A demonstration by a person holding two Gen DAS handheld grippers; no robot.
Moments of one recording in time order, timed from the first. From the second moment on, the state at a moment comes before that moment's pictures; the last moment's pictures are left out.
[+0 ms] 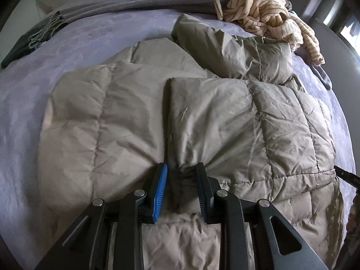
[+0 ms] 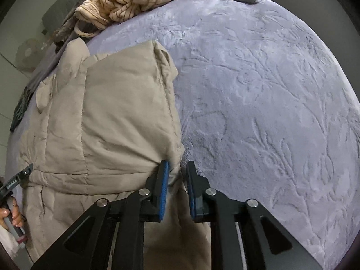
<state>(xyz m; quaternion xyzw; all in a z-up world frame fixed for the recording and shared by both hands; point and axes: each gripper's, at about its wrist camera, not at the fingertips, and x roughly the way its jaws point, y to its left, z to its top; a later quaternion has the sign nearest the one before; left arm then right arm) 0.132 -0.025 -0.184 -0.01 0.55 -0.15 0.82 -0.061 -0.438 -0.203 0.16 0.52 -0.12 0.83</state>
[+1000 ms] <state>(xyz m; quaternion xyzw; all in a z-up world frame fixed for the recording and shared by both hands) -0.017 0.027 -0.120 -0.01 0.60 -0.03 0.80 -0.163 -0.400 -0.156 0.22 0.58 -0.09 0.78</state>
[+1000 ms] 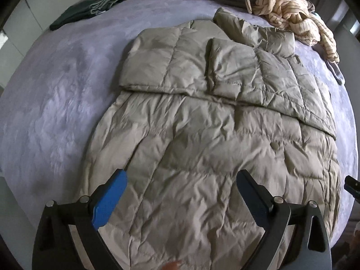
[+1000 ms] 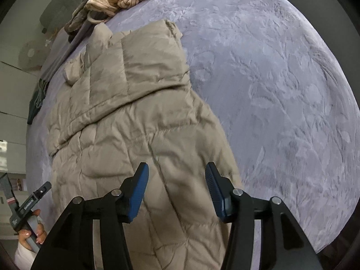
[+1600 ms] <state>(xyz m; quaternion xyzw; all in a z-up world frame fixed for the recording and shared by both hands) -0.063 0.074 -0.127 -0.01 0.62 -0.05 0.78 -0.225 -0.334 -0.154 0.27 0.56 -0.09 0.78</state>
